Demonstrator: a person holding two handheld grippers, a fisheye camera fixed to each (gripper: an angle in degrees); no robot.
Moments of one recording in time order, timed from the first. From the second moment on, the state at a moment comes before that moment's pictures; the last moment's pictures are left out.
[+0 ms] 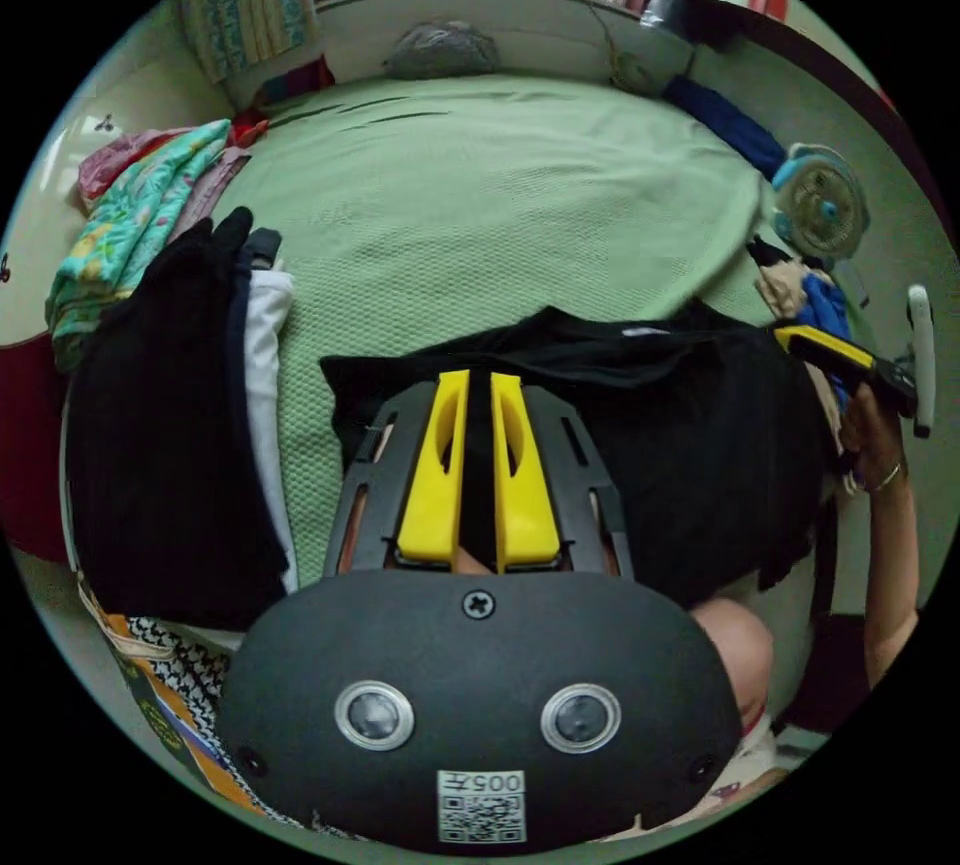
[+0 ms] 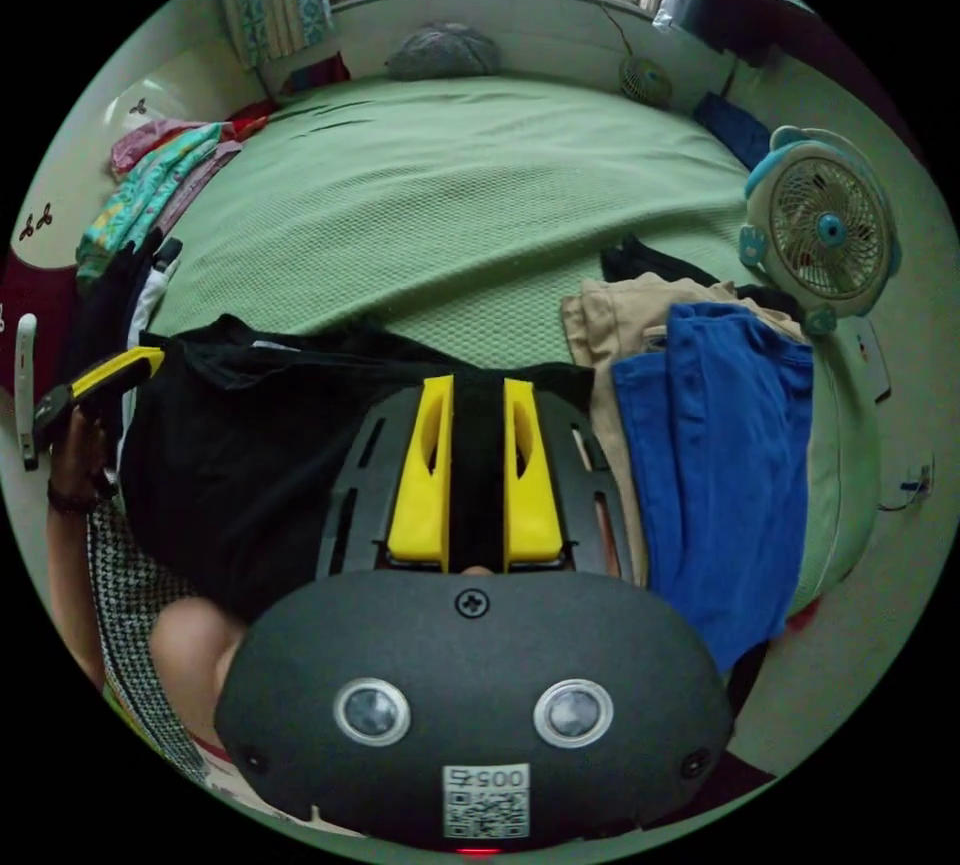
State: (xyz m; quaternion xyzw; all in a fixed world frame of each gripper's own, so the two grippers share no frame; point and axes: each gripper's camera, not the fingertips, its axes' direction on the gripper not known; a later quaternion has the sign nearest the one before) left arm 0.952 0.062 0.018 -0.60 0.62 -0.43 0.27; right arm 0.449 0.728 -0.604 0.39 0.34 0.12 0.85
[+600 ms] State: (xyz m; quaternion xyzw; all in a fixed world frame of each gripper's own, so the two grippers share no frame) left arm 0.837 -0.314 -0.052 -0.41 0.79 -0.39 0.26; right arm 0.457 0.861 -0.639 0.42 0.34 0.13 0.83
